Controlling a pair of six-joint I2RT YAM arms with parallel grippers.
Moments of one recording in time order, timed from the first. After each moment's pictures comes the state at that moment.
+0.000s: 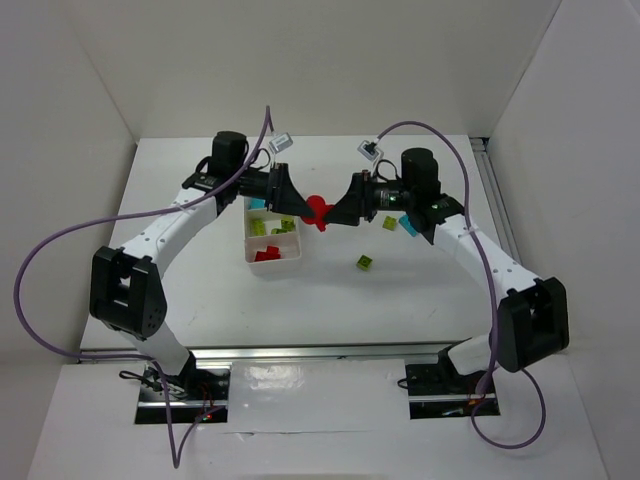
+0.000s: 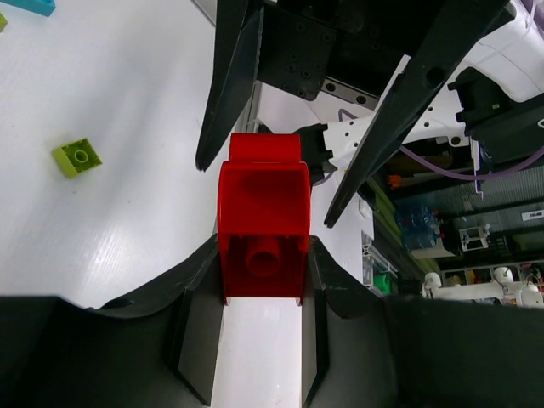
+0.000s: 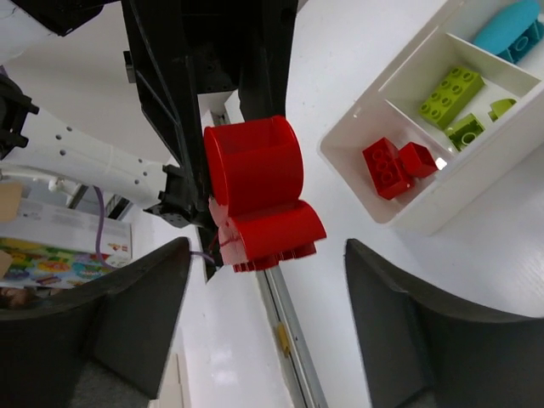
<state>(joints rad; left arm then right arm) -0.31 1.65 1.39 -0.26 1.25 -0.43 0.36 1.40 1.12 -0.05 -0.96 0.47</state>
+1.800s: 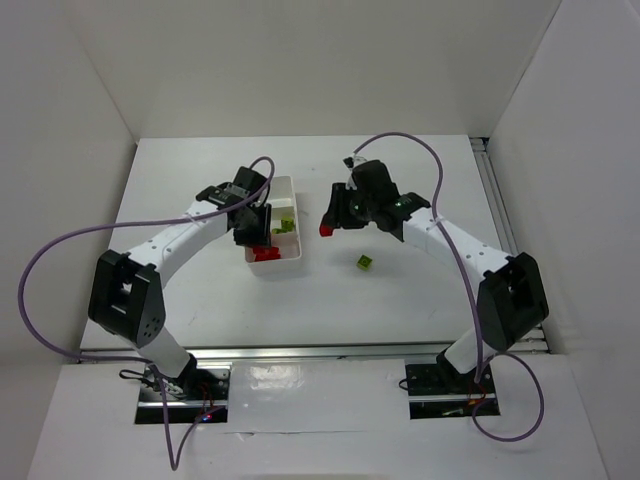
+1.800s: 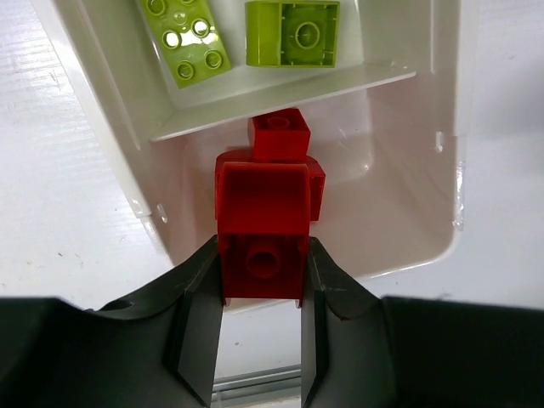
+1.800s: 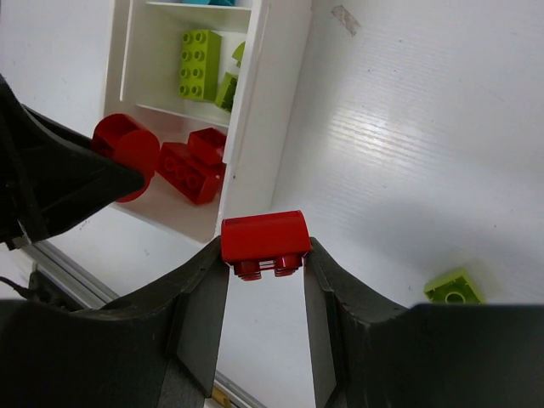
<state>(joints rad) -0.41 1.61 1.28 -0.79 -0.02 -0.37 0.56 1.55 1.23 -0.36 -0.16 0.48</state>
